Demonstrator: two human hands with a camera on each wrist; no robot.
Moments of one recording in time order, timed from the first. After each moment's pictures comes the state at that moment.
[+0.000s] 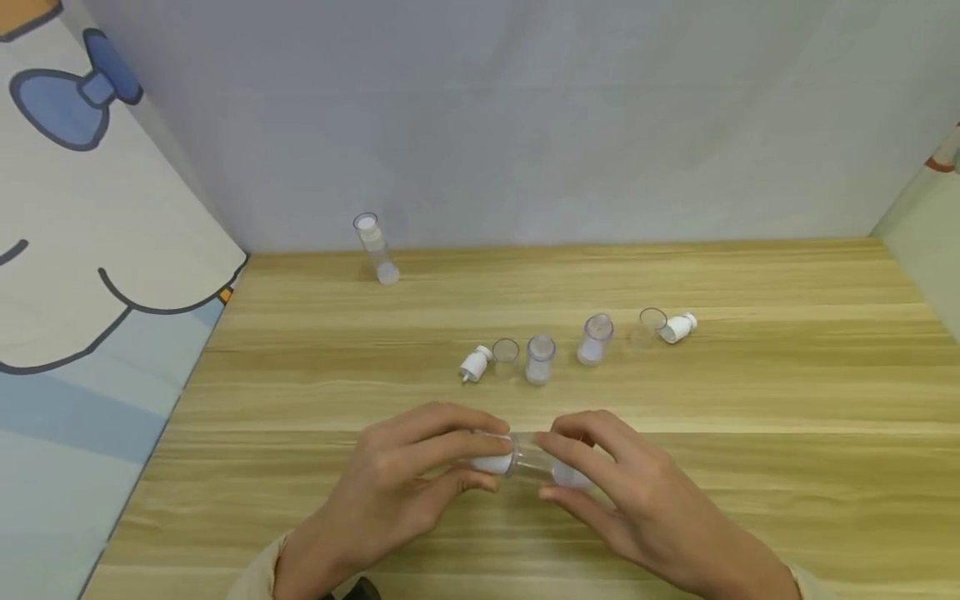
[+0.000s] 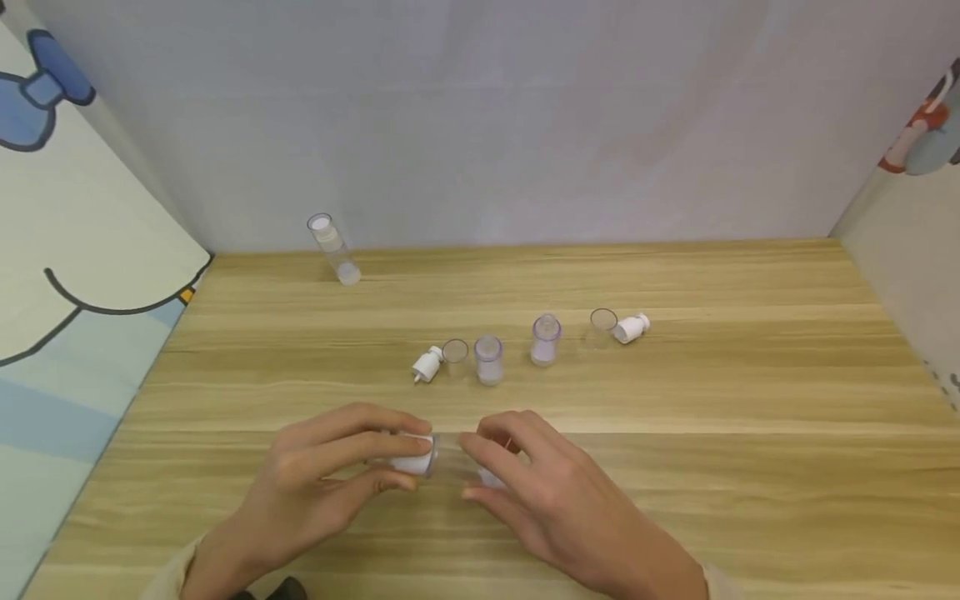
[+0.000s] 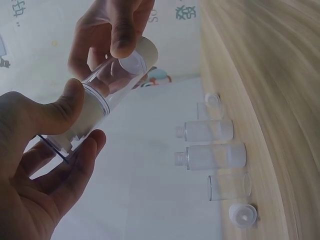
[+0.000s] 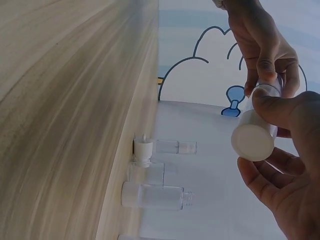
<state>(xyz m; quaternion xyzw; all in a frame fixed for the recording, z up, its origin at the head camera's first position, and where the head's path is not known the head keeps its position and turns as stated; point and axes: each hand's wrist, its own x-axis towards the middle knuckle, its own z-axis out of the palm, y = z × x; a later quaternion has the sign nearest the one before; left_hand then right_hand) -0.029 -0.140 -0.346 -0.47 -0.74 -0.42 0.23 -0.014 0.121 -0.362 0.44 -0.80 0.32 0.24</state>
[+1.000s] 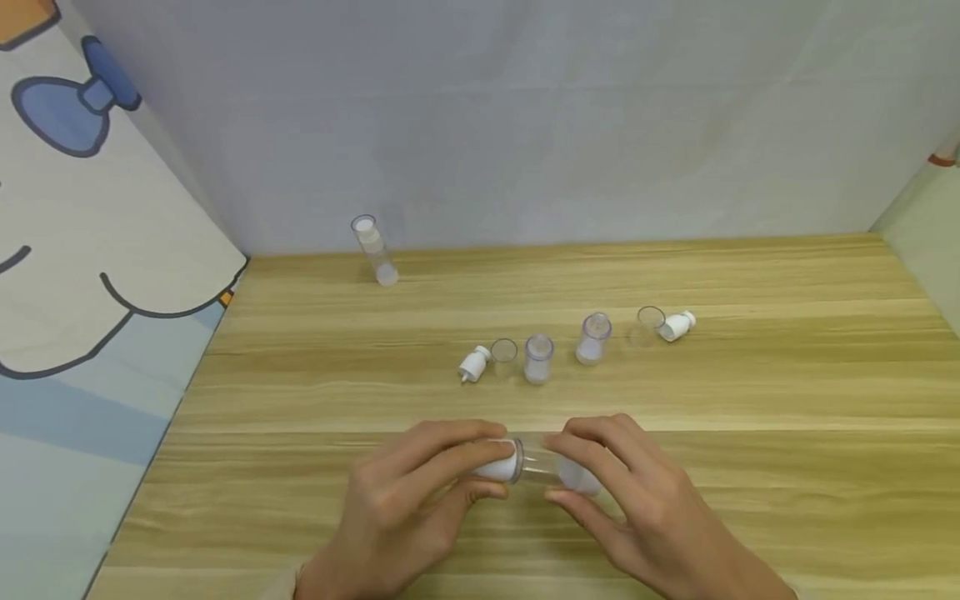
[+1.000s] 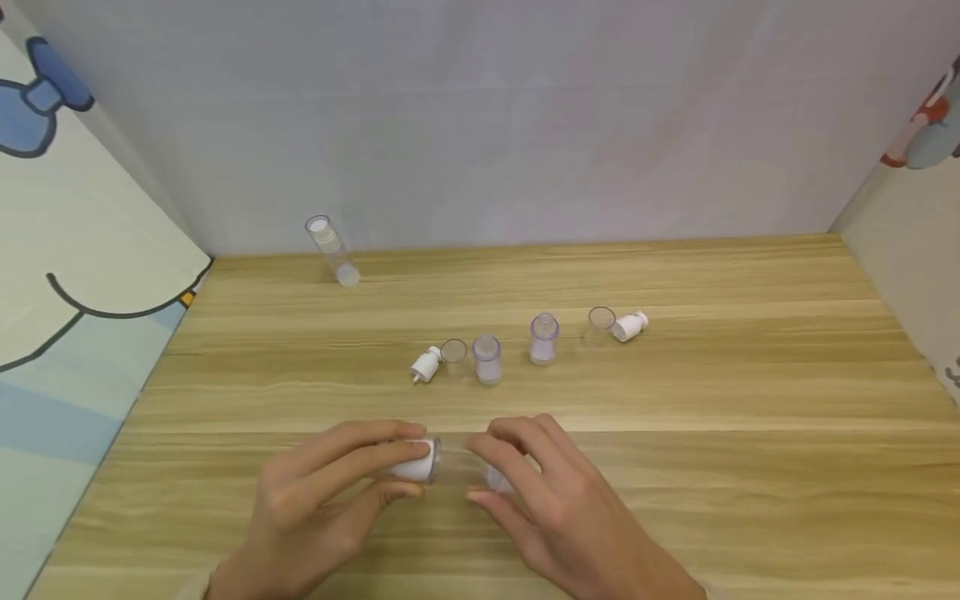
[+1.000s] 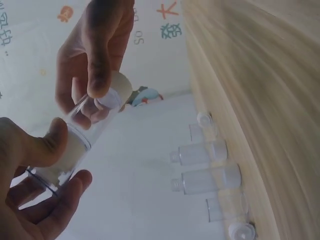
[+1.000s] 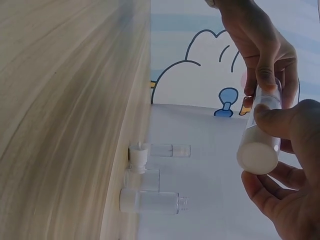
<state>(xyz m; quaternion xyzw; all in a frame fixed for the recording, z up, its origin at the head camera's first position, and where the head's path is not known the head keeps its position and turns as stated) -0.013 -0.124 -0.346 -0.44 -0.73 -0.40 0.34 -0.005 0.119 -0.363 0.41 -0.79 0.34 0.29</state>
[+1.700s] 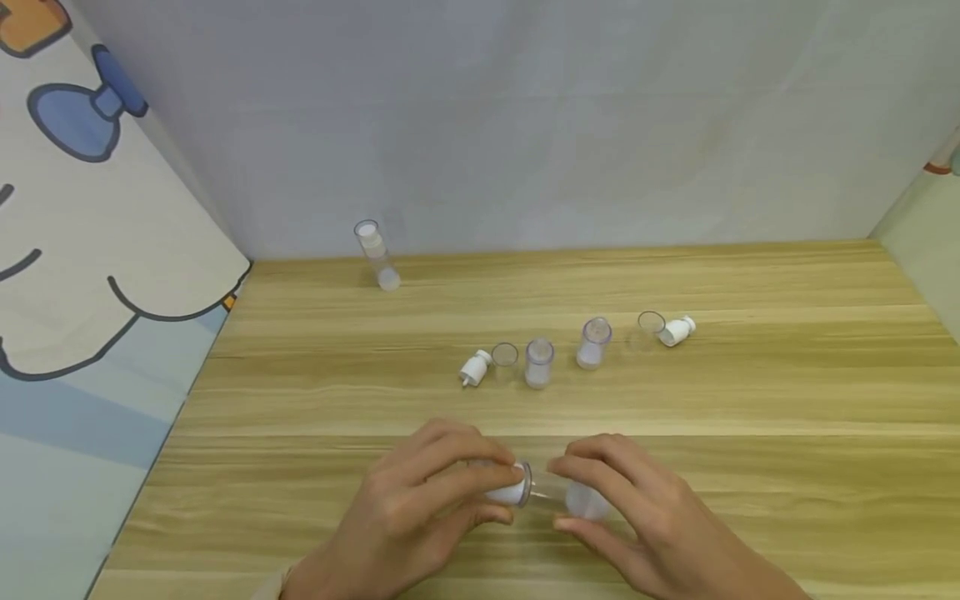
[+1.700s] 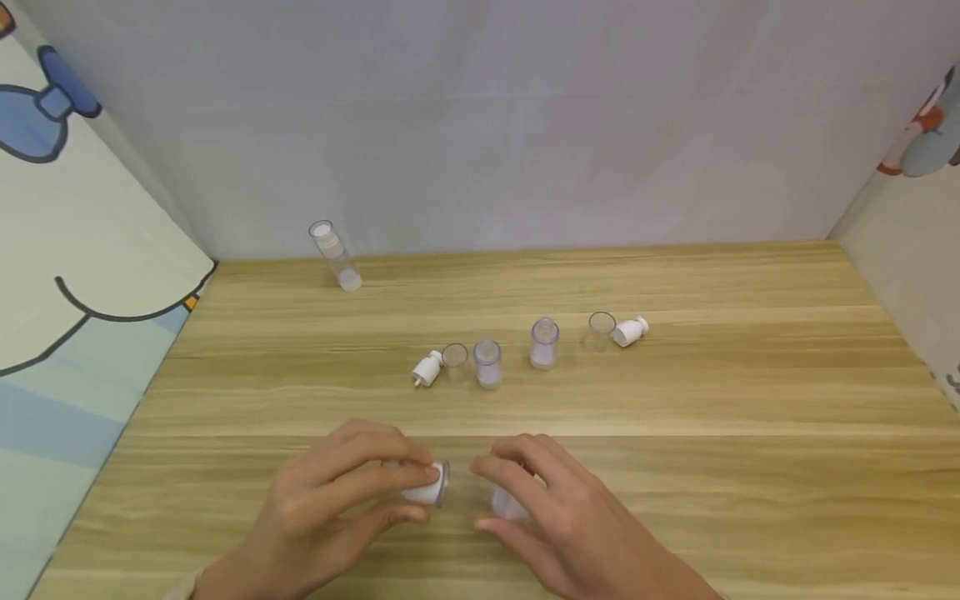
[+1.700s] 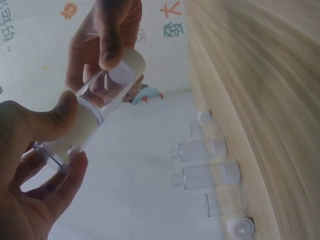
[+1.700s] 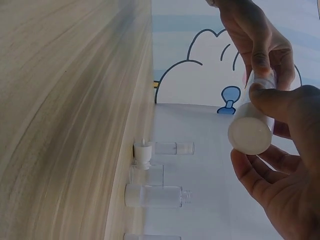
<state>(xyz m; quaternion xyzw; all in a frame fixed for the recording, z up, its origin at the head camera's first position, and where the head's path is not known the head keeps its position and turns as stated) -0.014 -0.130 -0.342 -0.51 -0.72 -0.38 0.28 0.001 0.130 -0.367 0.45 -0.79 0.35 0.23</state>
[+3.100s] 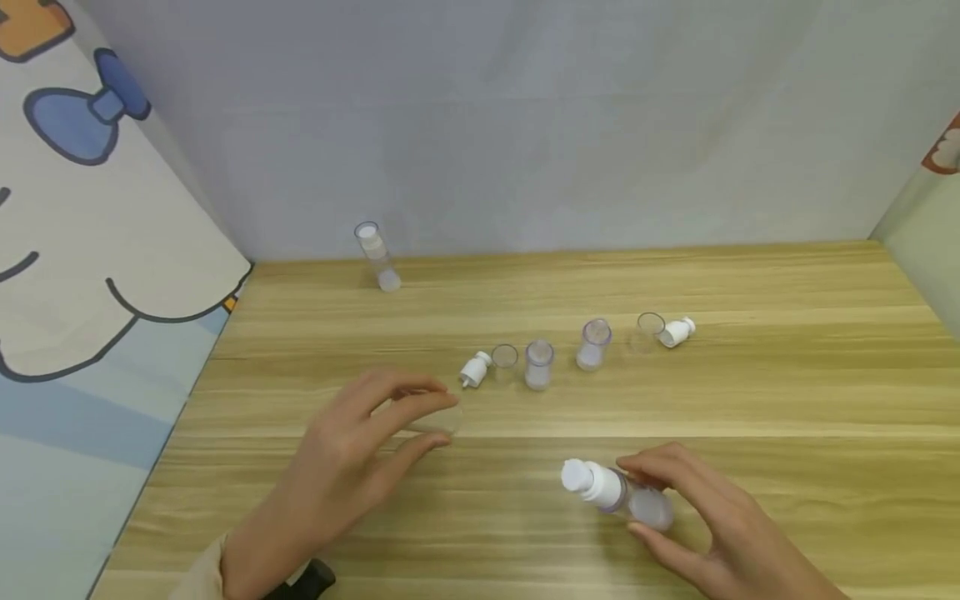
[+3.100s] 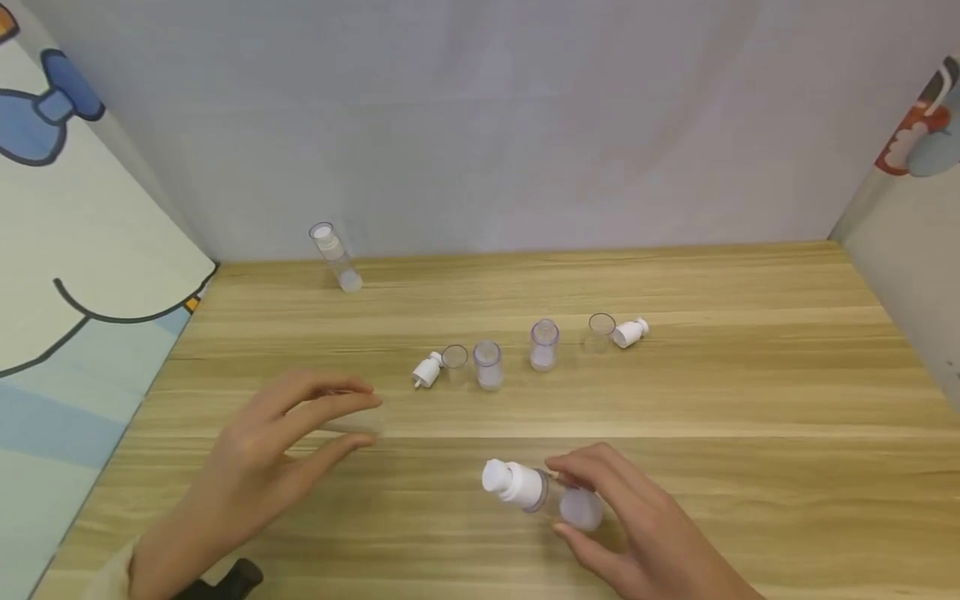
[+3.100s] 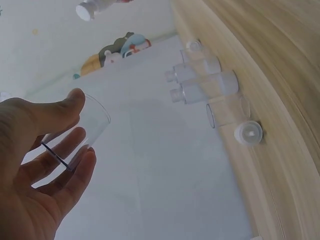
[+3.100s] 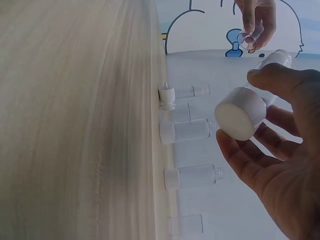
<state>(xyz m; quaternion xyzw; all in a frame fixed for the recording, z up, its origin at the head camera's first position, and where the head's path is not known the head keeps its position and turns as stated) -0.033 -0.172 -0.327 -0.39 -0.83 -0.30 0.24 0.014 0.187 -0.393 0.37 -0.83 0.38 0.16</state>
